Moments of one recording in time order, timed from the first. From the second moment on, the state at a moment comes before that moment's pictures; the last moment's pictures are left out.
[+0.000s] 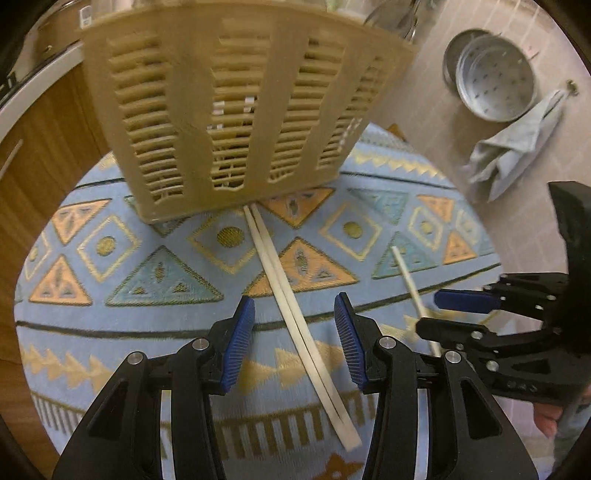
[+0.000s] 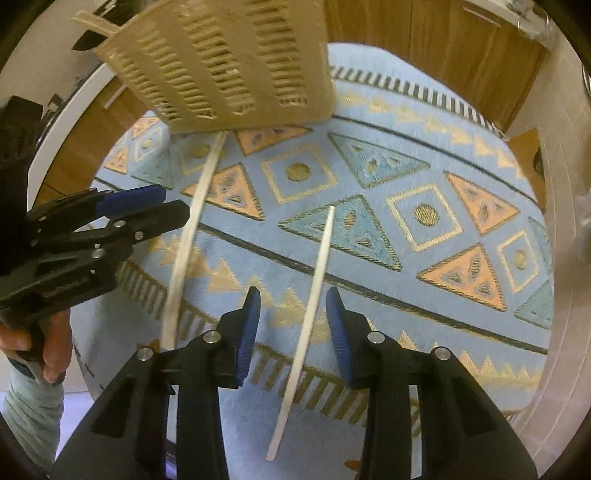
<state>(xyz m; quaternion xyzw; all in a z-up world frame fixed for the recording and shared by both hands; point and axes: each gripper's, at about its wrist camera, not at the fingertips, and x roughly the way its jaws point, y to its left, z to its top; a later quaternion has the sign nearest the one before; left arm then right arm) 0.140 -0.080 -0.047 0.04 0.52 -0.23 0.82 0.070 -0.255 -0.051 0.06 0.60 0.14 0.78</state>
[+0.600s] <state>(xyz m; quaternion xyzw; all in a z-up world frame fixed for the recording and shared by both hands) 0.139 -0.129 -0.062 0.18 0.52 -0.20 0.81 0.068 -0.243 -0.062 0.03 0.61 0.12 0.78</state>
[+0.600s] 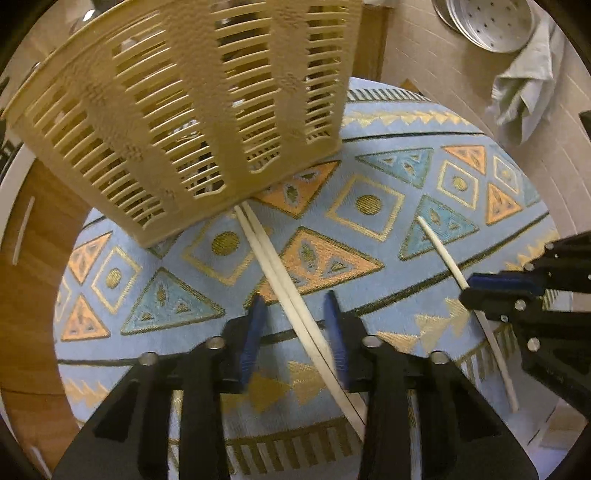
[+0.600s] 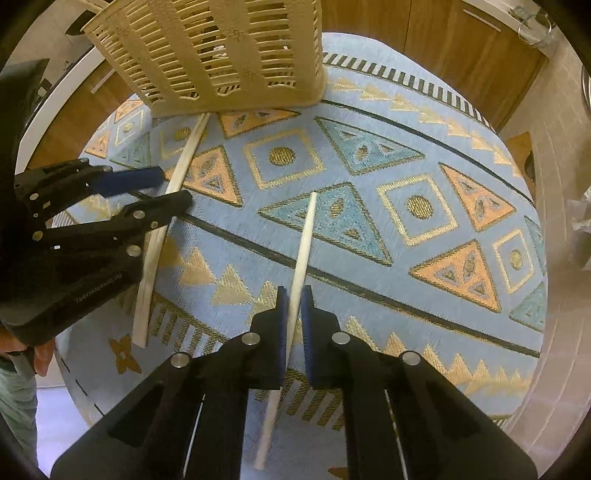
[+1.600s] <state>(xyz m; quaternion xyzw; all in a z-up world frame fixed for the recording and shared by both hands) 0.129 -0.055 -0.057 0.11 0.58 -0.22 0.78 0.069 -0.268 -0.060 0.05 0.62 0.13 0.77</state>
